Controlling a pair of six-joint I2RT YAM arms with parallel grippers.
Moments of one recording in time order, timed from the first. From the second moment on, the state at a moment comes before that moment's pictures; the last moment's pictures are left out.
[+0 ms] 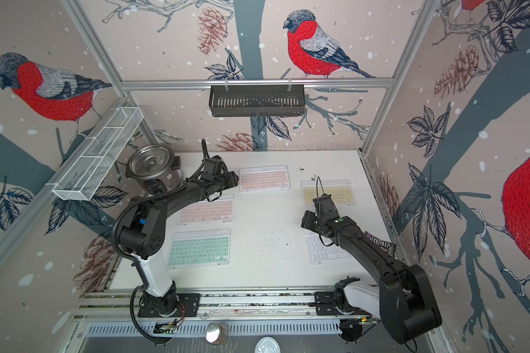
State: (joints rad) left arm -0.36 1.83 1.23 -0.12 0.07 -0.54; right arm 0.34 1.15 0.60 -0.44 -0.01 0.62
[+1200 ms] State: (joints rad) left arm -0.46 1.37 0.86 -0.18 0.03 -0.55; right arm 0.60 1.27 0.49 -0.21 0.05 0.76
